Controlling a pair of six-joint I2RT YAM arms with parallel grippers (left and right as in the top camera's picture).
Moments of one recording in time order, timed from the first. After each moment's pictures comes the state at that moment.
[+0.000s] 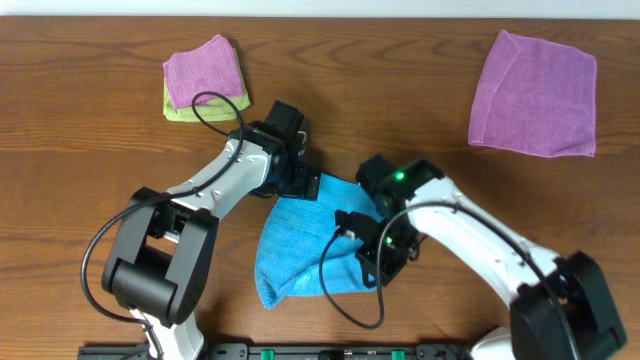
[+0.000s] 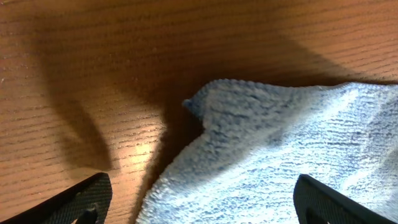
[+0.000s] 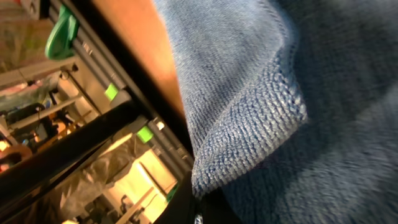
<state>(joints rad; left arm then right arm) -0.43 1.89 1.20 -0.70 0.21 -0.28 0.63 1.62 1.07 -1.29 -0.50 -0.25</state>
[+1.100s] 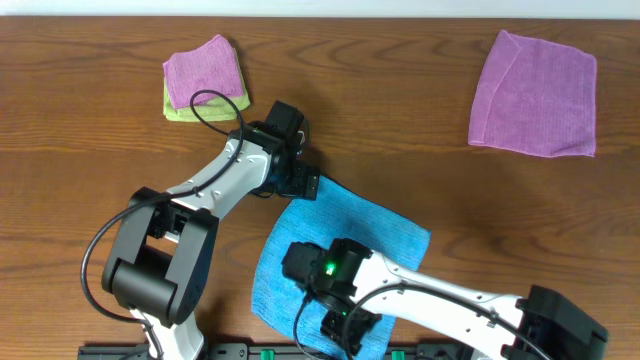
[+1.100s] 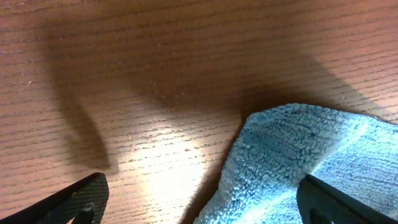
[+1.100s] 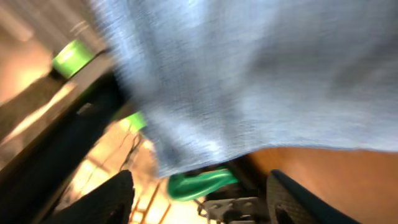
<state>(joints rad) -0.43 1.89 1.20 -0.71 0.17 -0.28 1.14 1.61 1.06 -1.25 -0.19 0.18</state>
